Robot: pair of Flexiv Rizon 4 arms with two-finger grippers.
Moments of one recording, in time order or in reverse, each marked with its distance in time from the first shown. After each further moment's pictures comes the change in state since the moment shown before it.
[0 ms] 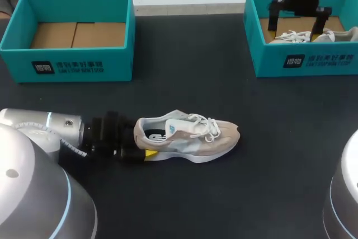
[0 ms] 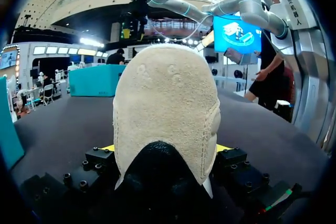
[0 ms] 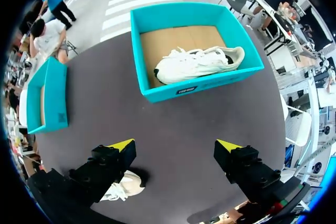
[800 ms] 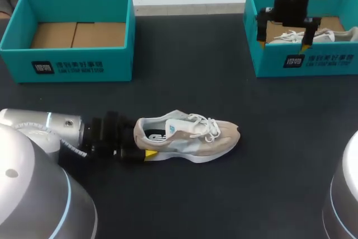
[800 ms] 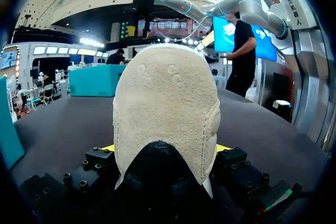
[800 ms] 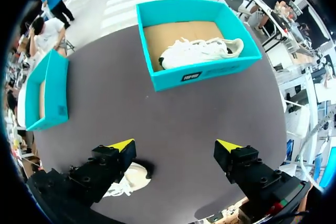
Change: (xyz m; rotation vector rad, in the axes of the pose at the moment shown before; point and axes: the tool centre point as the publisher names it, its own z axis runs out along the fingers) left arm 0.000 0.000 0.000 0.000 -0.001 0.000; right arm 0.026 -0.047 -0.006 -0.003 -0.027 0.029
